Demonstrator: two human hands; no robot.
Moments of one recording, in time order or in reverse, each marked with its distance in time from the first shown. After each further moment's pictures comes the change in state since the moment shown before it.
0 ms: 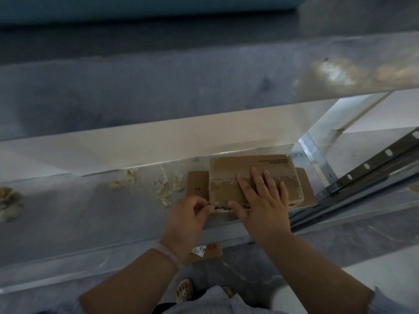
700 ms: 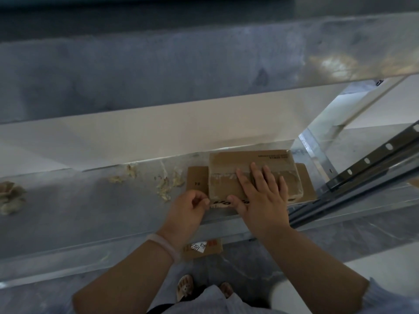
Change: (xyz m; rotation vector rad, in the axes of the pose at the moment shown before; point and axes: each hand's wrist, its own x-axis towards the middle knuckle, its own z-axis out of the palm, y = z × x) left_hand 0.003 -0.006 0.003 -0.106 -0.105 -0.053; right_hand 0.000 0.000 -0.002 0.010 -0.028 0.003
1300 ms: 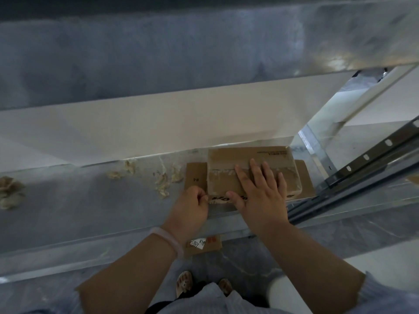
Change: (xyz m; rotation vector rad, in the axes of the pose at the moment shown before) left_hand 0.004 0.003 0.011 0.186 -0.037 -0.074; right_hand -0.001 0.001 -0.001 -0.002 -0.013 -0.011
